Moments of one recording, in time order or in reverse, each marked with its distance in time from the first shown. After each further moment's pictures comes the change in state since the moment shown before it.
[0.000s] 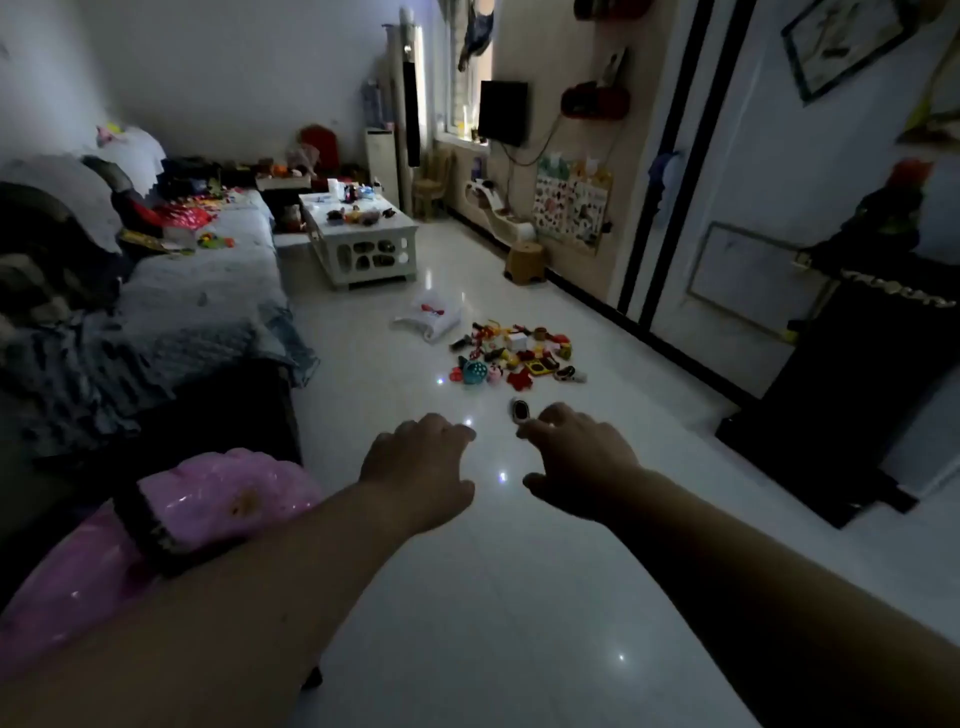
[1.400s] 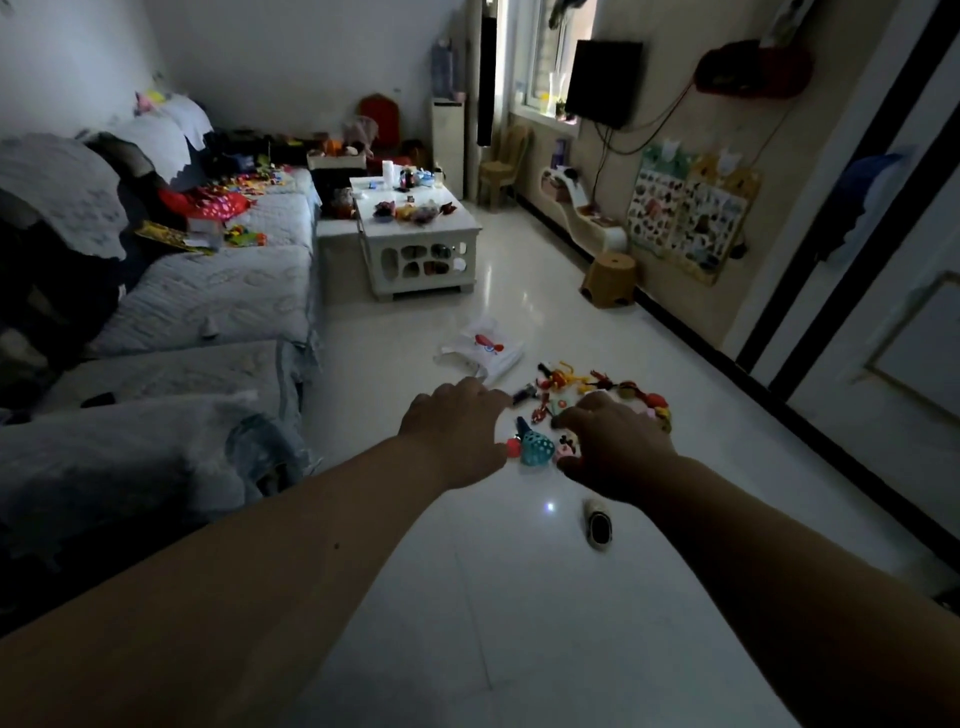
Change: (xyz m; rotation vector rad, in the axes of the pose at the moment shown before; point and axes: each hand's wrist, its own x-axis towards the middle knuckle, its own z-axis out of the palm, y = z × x) left_hand 0.624 -0.253 -0.032 0.002 -0.007 -0.066; right_hand 0.670 0.149 0.002 0.002 -0.045 -0.027
